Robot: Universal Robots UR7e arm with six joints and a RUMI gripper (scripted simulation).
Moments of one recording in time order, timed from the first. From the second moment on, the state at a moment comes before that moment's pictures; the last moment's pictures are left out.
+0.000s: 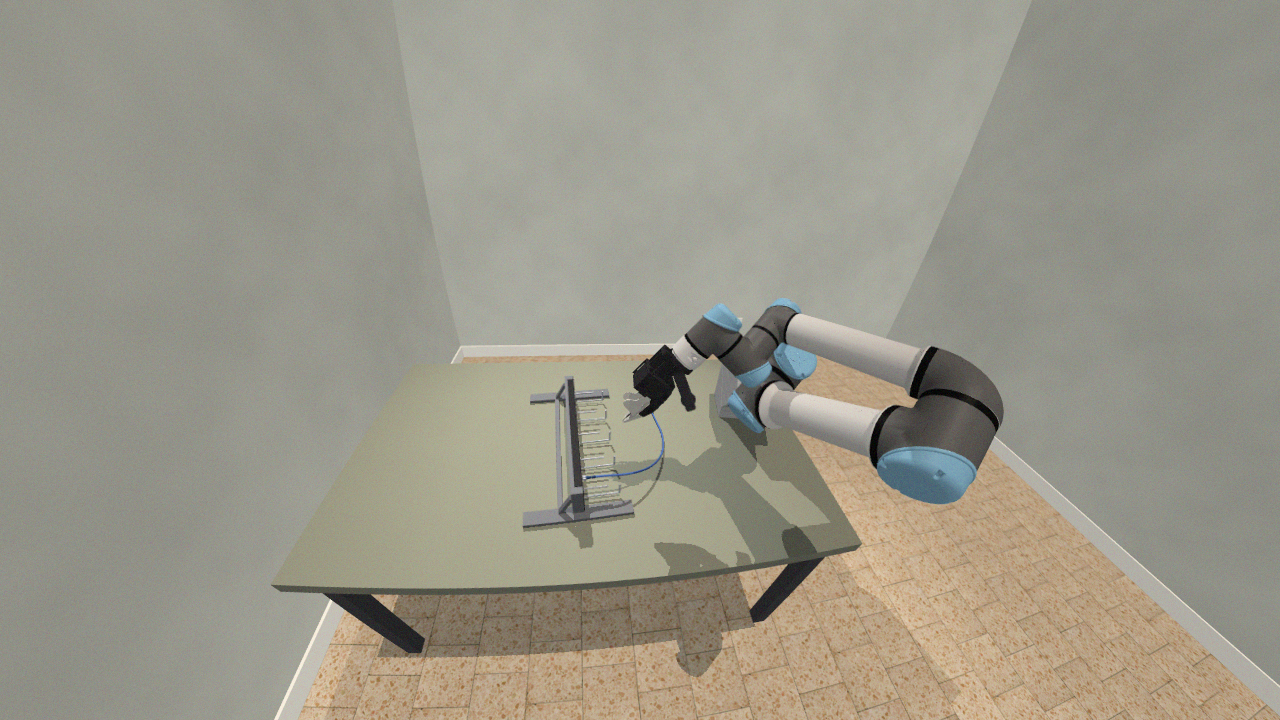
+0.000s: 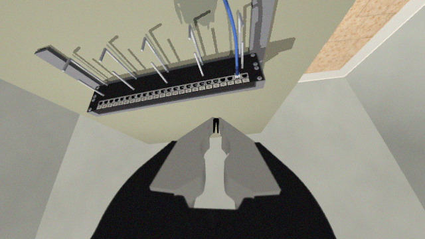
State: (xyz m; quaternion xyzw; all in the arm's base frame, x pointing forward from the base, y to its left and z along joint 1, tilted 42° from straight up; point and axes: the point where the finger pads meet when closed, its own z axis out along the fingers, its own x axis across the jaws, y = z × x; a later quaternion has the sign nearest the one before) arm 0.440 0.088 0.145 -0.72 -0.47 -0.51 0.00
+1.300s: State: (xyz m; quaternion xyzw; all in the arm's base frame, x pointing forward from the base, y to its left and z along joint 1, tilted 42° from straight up) arm 0.437 0.096 0.154 -0.67 -0.53 -0.52 -0.05
